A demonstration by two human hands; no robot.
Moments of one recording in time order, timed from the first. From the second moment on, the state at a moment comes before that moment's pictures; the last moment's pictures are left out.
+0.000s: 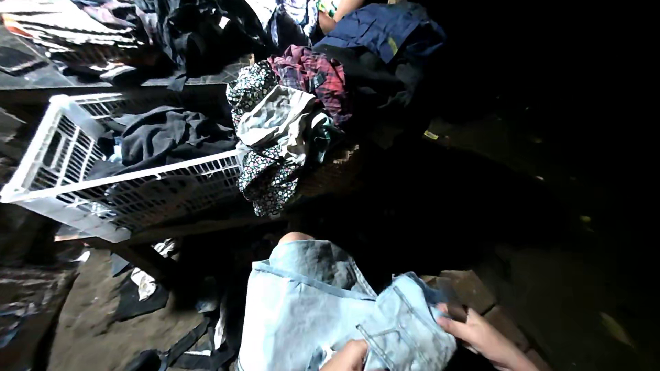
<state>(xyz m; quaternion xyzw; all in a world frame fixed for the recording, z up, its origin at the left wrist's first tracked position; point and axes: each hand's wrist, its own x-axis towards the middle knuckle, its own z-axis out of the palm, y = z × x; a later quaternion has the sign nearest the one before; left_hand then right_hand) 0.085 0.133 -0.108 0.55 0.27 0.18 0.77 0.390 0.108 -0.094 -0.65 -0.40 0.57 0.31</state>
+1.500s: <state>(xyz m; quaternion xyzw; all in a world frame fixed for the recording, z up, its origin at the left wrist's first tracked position) 0.023 0.124 -0.112 0.11 0.42 0.51 0.75 0.186 0.193 -0.164 -0.65 -0.49 0.40 0.42</state>
